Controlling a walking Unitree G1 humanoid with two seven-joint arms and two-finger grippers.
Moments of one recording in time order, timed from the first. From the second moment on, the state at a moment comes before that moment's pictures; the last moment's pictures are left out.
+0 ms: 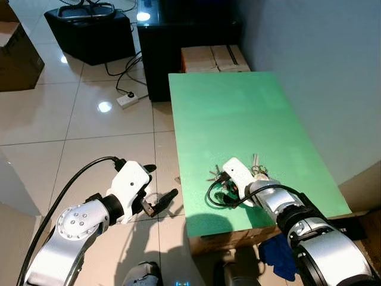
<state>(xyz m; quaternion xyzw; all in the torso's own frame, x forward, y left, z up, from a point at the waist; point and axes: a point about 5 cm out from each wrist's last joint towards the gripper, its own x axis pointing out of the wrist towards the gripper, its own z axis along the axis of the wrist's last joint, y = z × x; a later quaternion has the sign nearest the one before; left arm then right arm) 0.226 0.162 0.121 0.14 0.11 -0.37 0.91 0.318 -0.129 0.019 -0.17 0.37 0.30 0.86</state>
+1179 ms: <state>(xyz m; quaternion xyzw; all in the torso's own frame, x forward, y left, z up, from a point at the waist) 0.222 0.161 0.124 0.15 0.12 -0.38 0.90 0.318 -0.130 0.018 -0.13 0.37 0.27 0.88</state>
